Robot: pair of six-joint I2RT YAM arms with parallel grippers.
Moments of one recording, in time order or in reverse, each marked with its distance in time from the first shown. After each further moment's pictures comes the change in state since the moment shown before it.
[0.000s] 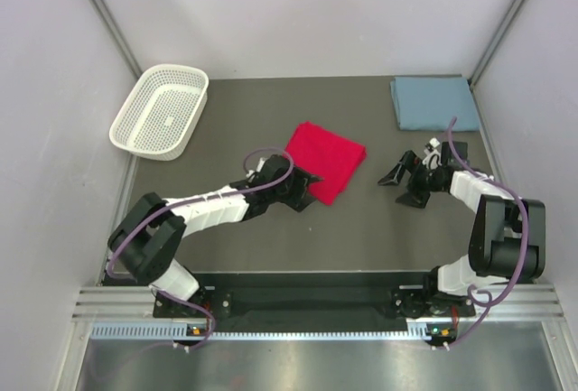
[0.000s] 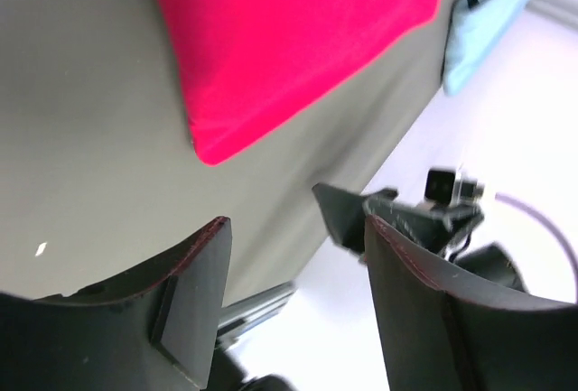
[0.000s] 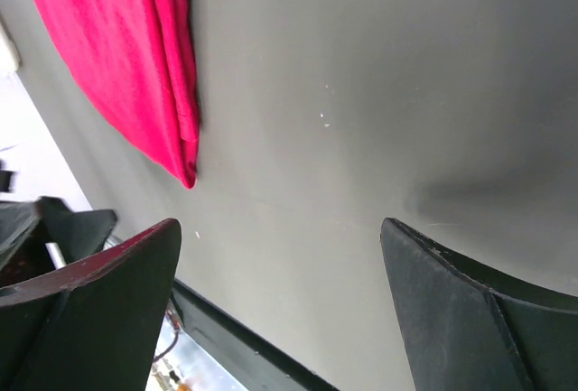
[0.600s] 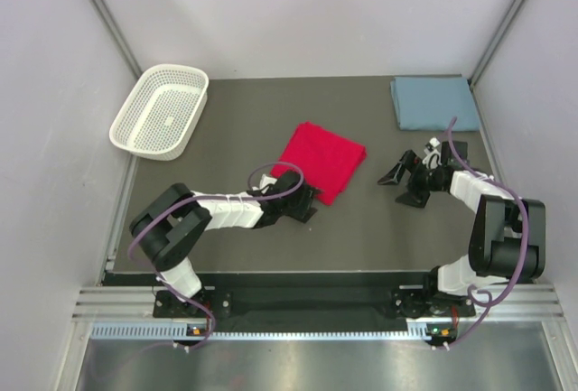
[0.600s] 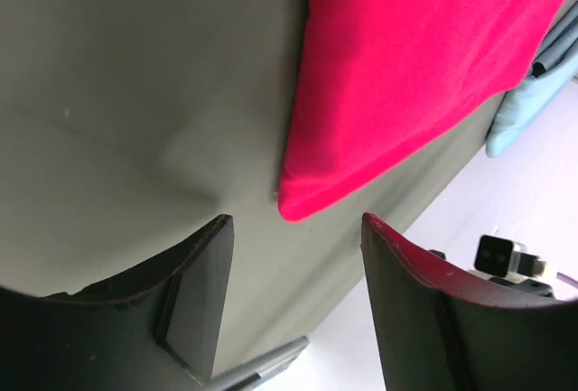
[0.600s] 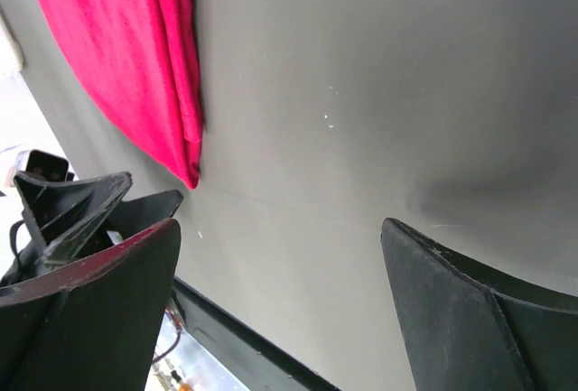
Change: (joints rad) left arm -0.084 0.147 -0.027 0.061 -0.150 -0.171; right arm 0.002 0.000 0.002 0.003 -0.003 0.006
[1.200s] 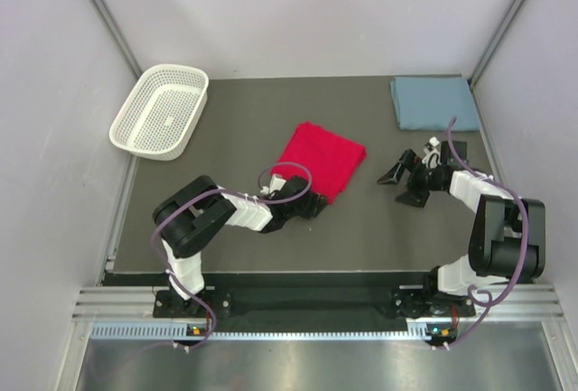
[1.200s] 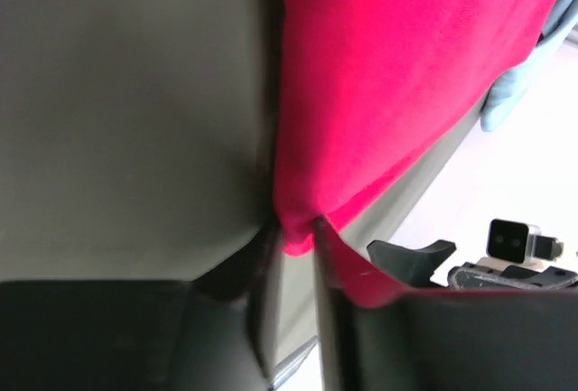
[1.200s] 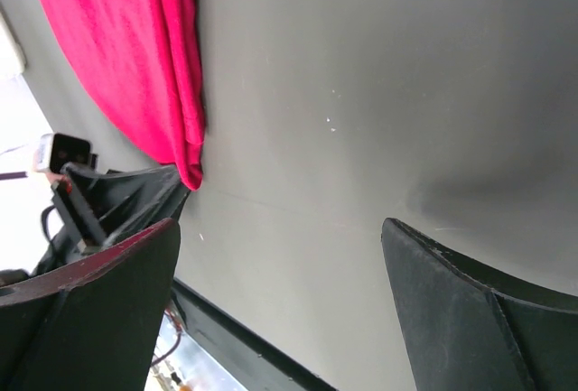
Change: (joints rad) left arm -0.019 0.142 -0.020 0.266 -0.013 0.064; right arm 0.006 0.001 0.000 0.008 0.000 0.003
